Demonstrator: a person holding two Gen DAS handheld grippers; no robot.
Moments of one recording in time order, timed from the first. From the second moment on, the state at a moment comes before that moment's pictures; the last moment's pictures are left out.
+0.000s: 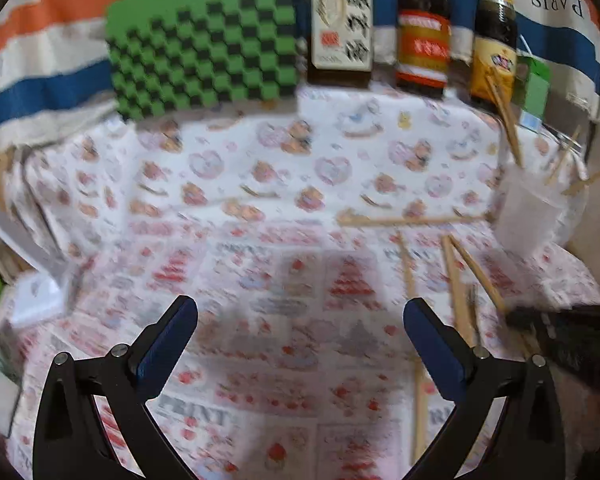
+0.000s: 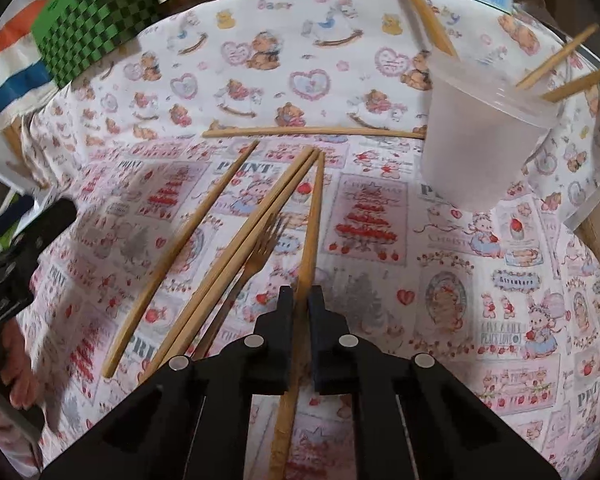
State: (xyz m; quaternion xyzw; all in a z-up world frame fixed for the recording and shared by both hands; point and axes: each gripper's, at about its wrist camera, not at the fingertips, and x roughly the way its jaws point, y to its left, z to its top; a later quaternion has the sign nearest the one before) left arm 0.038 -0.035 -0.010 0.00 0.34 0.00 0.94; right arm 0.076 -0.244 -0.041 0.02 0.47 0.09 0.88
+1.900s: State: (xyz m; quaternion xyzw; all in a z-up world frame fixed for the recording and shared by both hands) left arm -0.005 -0.021 0.032 -0.05 0.22 0.00 0.97; right arm 0.029 -0.238 0.015 0.02 0.33 0.12 0.94
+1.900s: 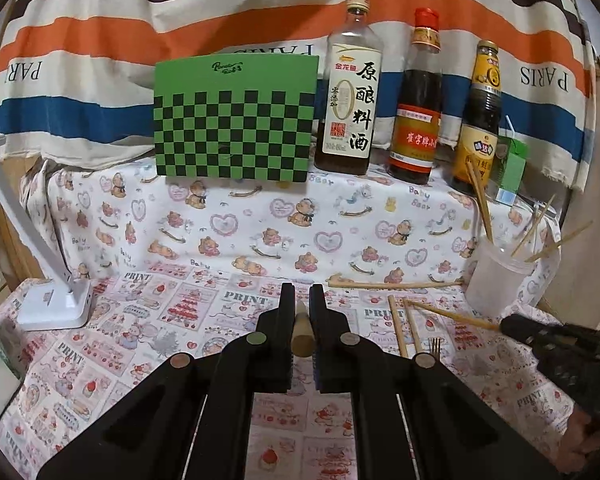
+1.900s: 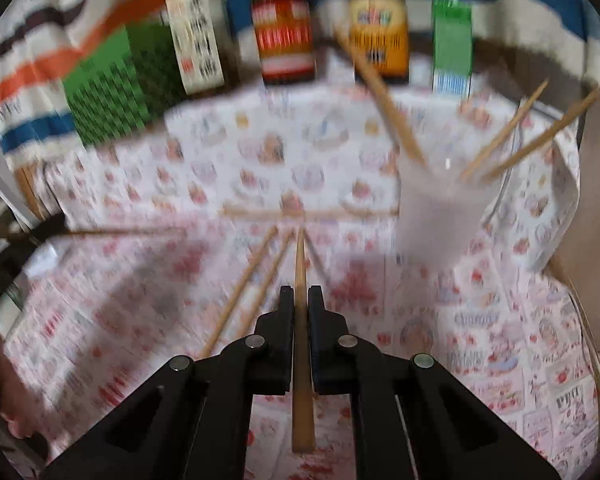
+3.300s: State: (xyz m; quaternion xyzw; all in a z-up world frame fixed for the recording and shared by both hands) left arm -0.031 -0.059 0.134 -0.09 0.10 -0.14 0.98; right arm -0.024 -0.374 0.093 0.25 0.05 0.08 0.96
